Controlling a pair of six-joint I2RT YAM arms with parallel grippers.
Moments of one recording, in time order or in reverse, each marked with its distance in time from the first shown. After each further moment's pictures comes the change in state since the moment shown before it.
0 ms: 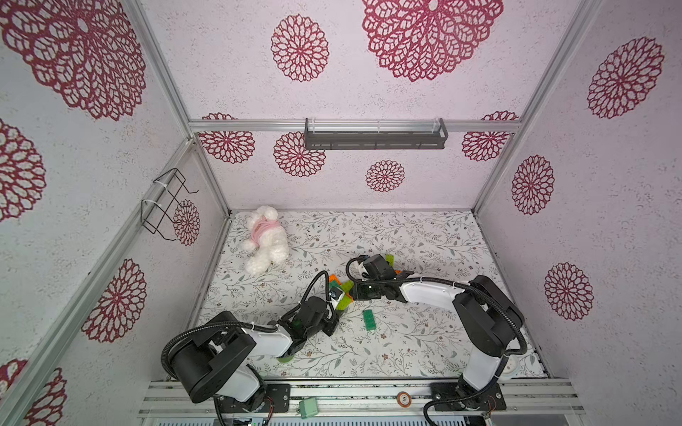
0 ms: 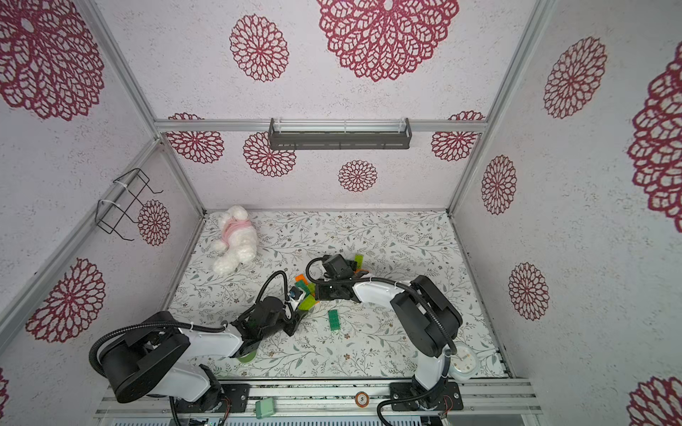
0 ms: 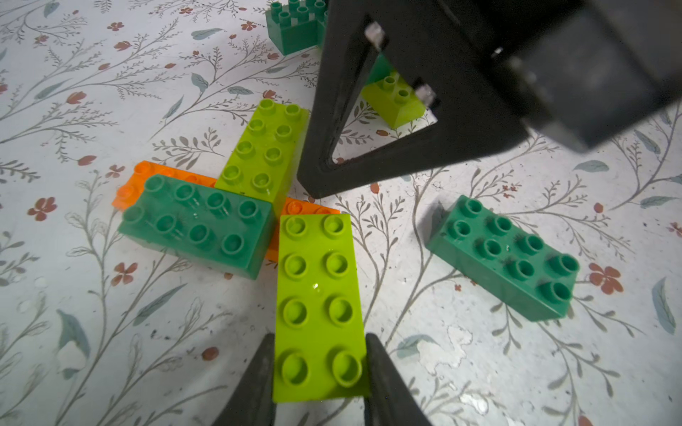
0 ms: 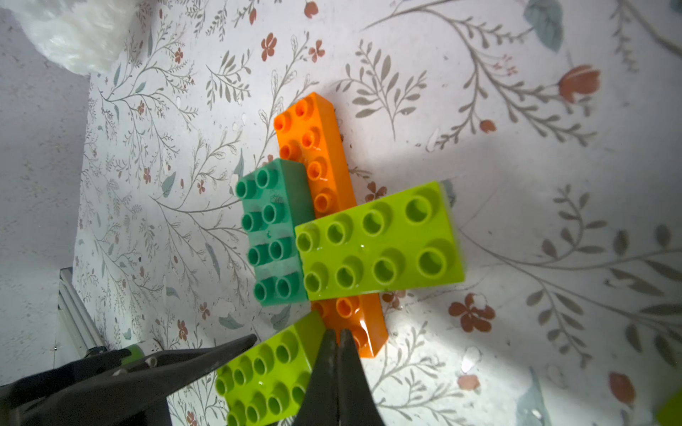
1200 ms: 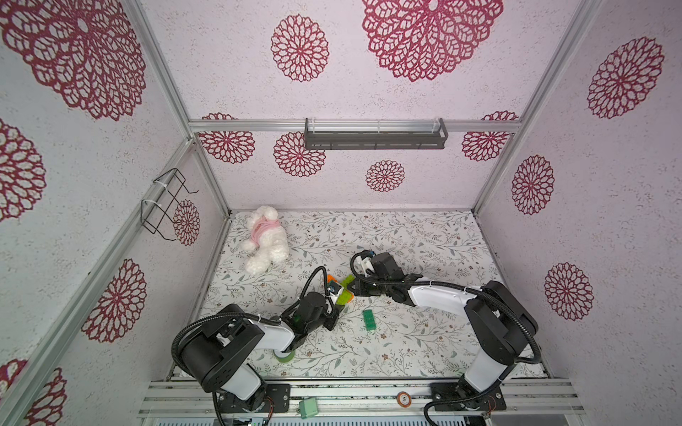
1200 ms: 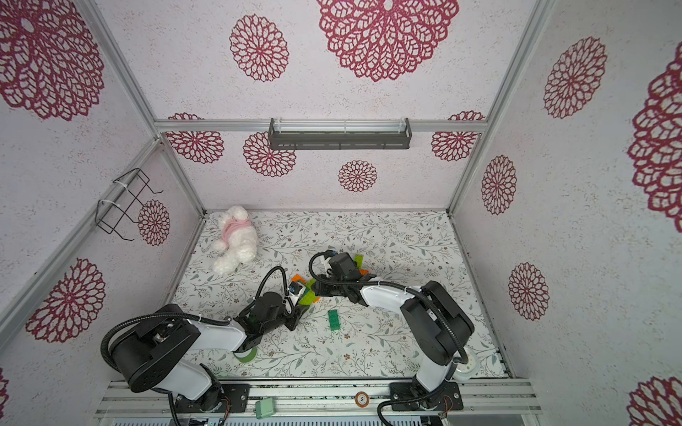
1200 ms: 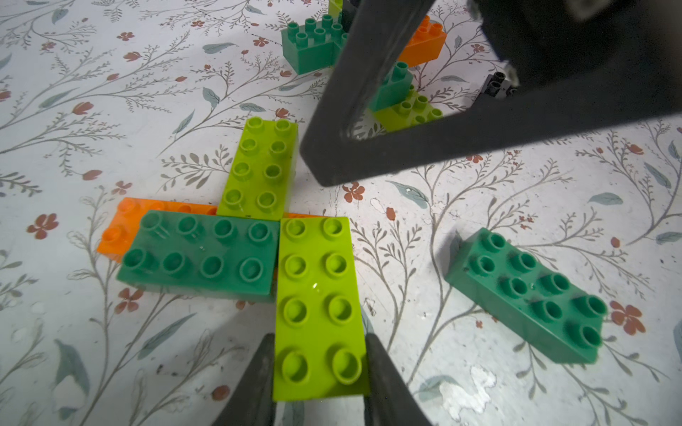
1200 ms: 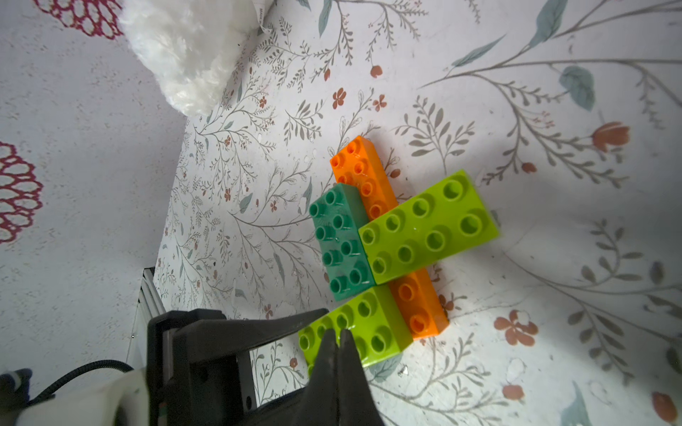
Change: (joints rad) left arm 0.048 0.073 0.026 0.085 0.037 -0.013; right arm -0.021 -0.071 -0.069 0.162 -0.082 0.057
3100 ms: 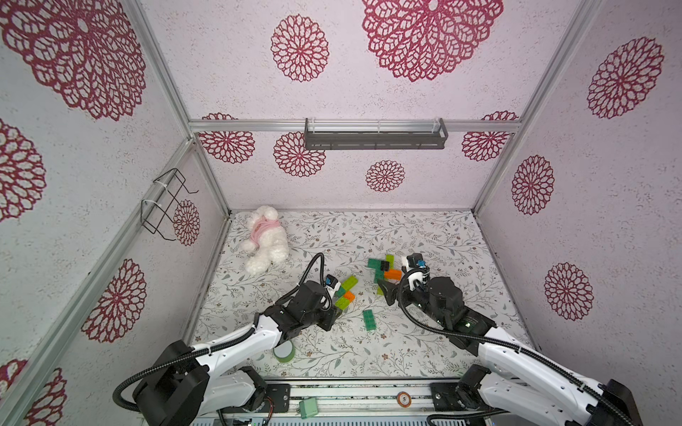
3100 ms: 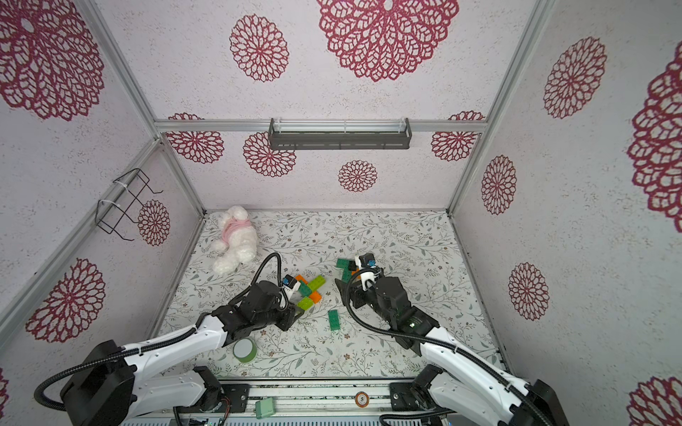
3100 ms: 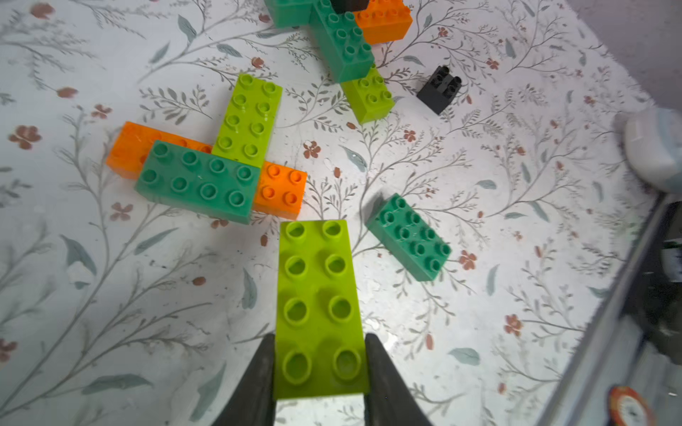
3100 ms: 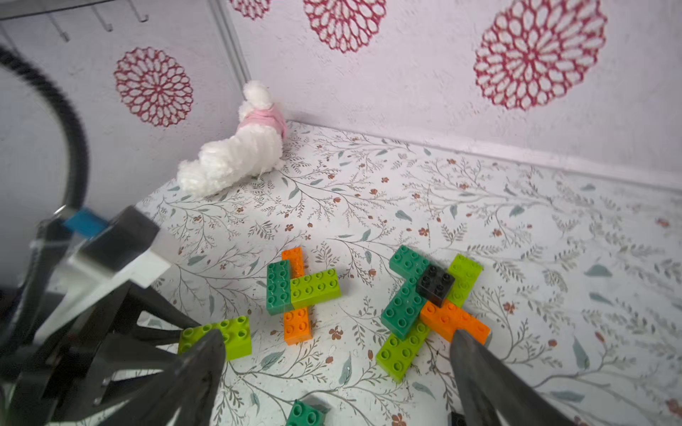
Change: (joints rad) left arm 0.004 -0.325 0.178 -0.687 0.082 -0.121; right arm -0.020 -0.753 -0.364 0.005 0.417 -0.378
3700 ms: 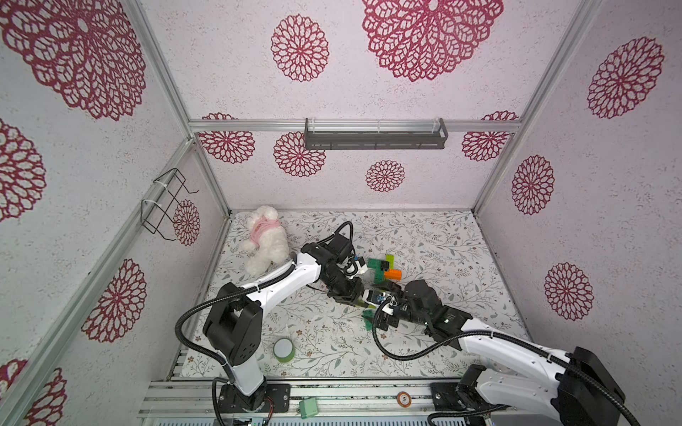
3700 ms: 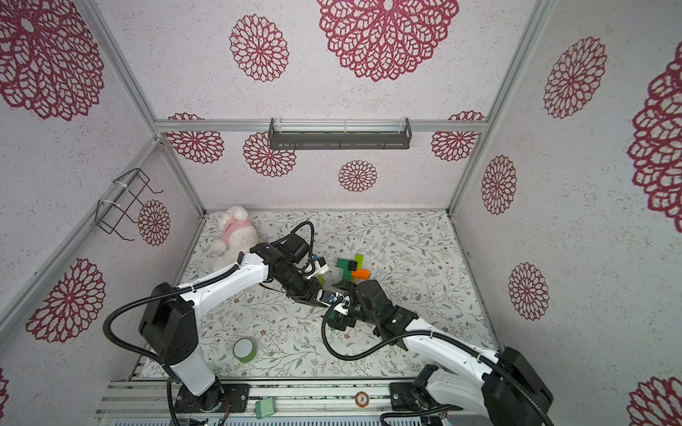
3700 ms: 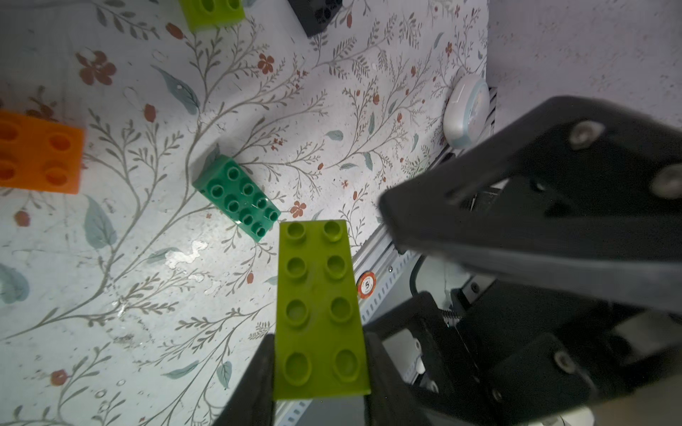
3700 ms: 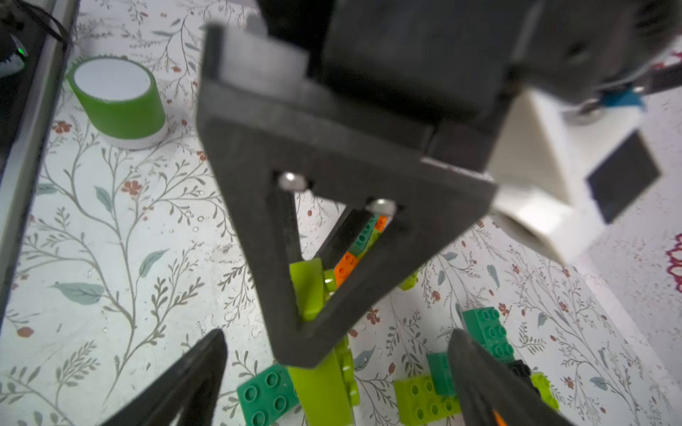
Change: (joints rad) left arm 0.059 0.480 0.820 -0.829 0.591 -0.146; right arm 0.112 0.107 -0.041 0.013 -0.282 -0.750
